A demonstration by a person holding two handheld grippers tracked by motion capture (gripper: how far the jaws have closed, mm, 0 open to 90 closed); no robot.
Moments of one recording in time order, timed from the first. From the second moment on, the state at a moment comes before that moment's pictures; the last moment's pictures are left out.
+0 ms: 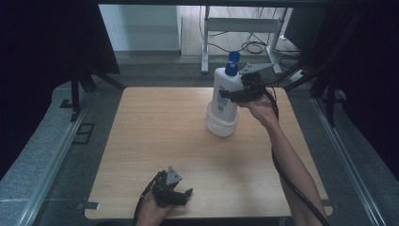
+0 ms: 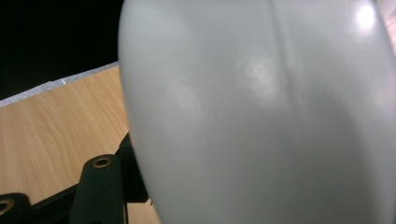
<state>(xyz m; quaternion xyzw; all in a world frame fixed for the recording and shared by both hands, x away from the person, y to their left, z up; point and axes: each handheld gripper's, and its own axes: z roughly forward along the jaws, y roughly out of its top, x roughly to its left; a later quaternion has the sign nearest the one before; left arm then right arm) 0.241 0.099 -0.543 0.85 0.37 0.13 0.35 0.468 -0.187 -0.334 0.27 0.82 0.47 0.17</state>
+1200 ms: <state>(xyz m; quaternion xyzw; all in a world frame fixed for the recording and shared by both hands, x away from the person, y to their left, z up) 0.241 0.099 -0.543 0.85 0.37 0.13 0.35 0.494 -0.178 -0.395 0.30 0.83 0.44 0.18</state>
